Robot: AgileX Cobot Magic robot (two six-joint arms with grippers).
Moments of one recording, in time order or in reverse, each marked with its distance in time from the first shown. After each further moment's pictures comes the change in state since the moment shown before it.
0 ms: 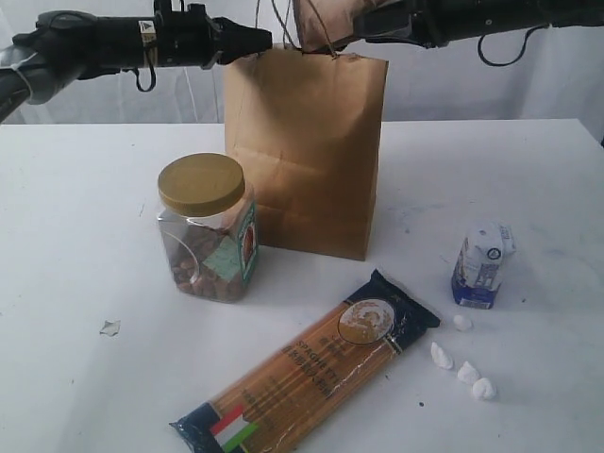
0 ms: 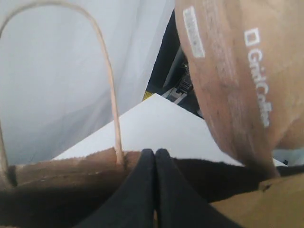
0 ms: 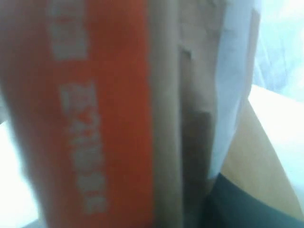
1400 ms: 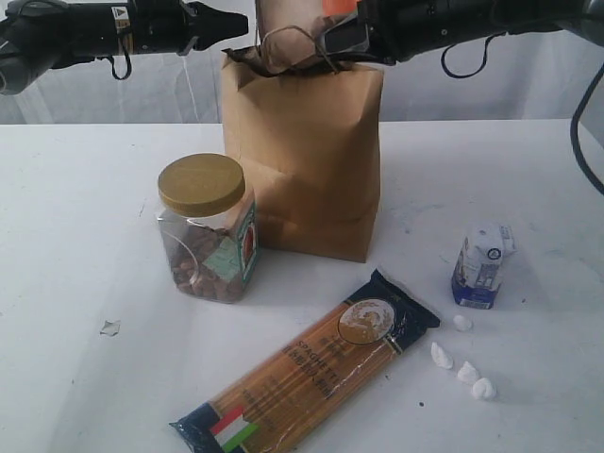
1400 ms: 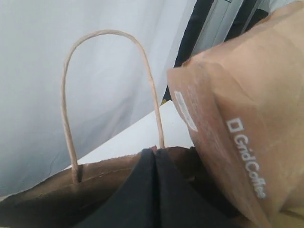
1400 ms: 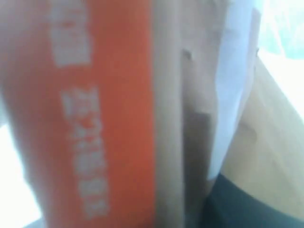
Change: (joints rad) left arm 0.051 -0.020 0.000 0.000 -0.004 0.000; right arm 0.098 0.011 -0.007 -0.082 -0.070 0.154
